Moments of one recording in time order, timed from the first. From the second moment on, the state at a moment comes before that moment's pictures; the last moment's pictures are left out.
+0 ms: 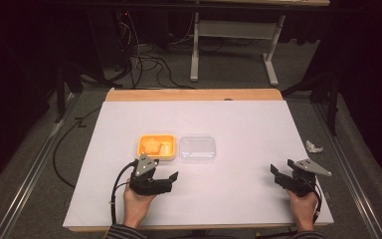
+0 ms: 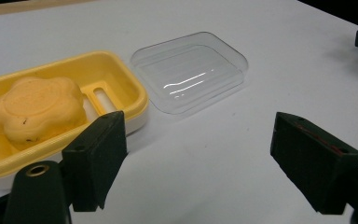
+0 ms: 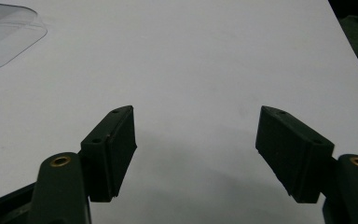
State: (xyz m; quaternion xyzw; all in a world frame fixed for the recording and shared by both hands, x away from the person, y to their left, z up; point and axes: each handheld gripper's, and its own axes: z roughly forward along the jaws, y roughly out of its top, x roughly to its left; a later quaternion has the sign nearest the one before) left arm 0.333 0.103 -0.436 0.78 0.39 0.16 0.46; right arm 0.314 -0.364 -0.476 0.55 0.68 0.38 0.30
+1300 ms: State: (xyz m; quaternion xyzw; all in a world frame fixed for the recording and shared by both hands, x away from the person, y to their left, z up) left arm 0.350 0.073 -0.468 0.79 0.40 0.16 0.43; right arm 0.313 -0.364 -0.476 0.55 0.67 0.38 0.31
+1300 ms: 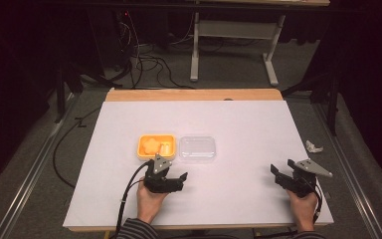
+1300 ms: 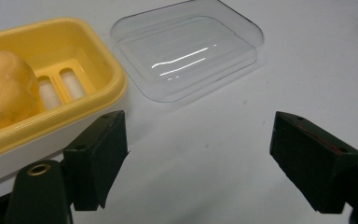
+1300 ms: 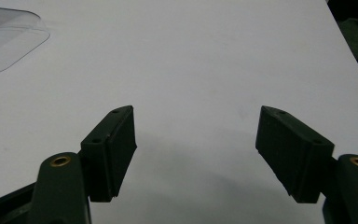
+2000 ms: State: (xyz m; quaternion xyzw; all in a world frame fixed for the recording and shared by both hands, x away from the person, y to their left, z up) left arm 0.356 0.066 -0.483 0.80 0.40 0.17 0.42; right arm 0.313 -0.364 -0.476 0.55 0.68 0.38 0.31
